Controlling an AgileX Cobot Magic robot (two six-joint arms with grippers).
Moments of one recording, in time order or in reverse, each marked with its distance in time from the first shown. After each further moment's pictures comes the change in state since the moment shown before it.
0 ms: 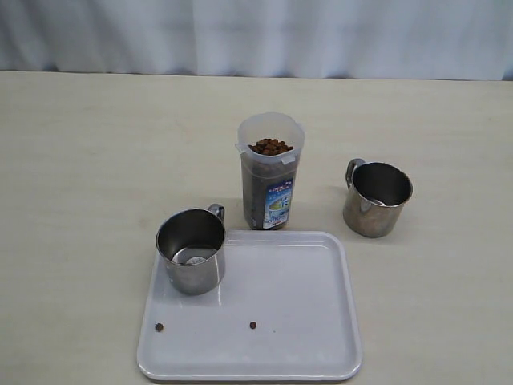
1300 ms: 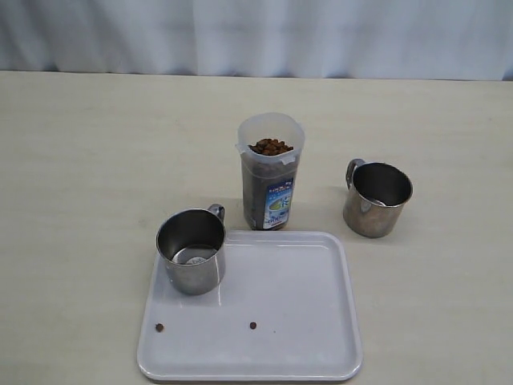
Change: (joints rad) left arm -0.070 -0.127 0.000 0.109 0.164 0.063; right arm 0.000 0.000 0.000 0.000 0.000 0.000
